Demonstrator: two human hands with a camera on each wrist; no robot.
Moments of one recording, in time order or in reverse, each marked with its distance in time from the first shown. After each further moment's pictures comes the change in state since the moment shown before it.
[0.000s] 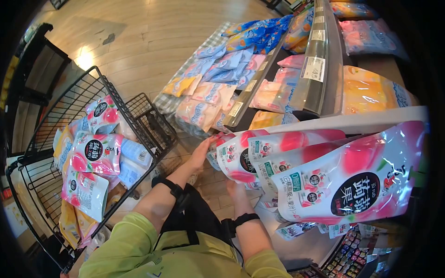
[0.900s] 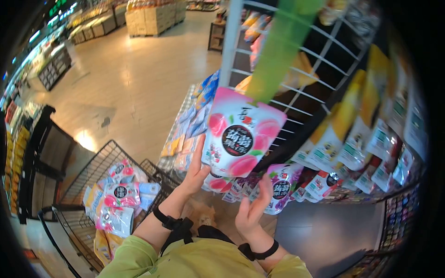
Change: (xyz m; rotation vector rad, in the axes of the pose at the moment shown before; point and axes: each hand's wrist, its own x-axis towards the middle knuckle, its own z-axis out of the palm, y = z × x) left_hand -0.093 0.286 0.128 0.438 -0.294 0.739; right_hand -0.260 -0.197 0.178 -0.777 0.267 -1.453
